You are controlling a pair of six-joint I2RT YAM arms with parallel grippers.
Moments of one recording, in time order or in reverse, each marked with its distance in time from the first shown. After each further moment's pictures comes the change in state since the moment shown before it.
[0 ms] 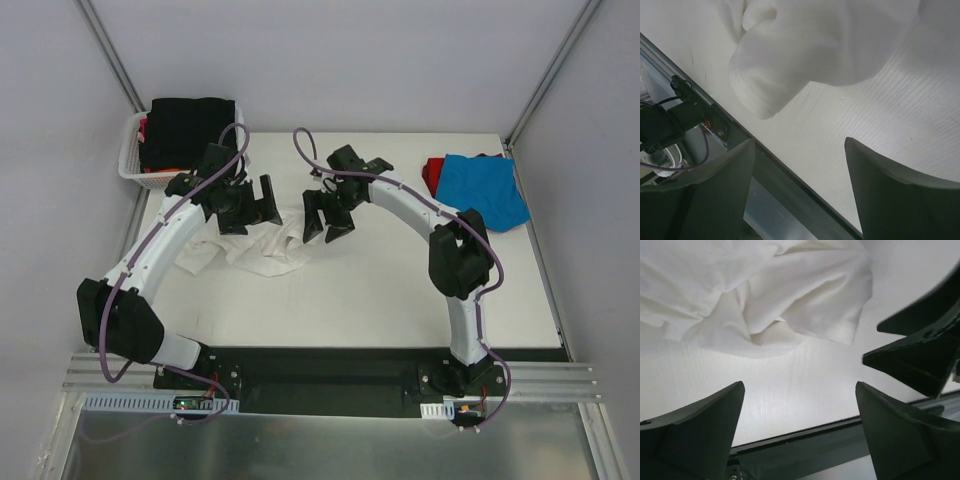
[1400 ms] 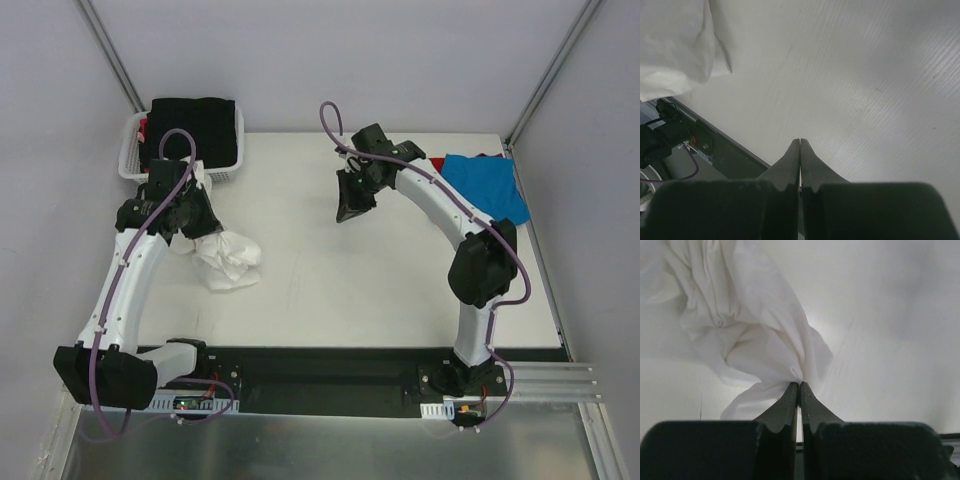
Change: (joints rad) left arm 0.220 -0.250 -0.082 -0.058 -0.138 0.074; right arm -0.087 -0.134 0.053 -0.117 0.154 -0.043
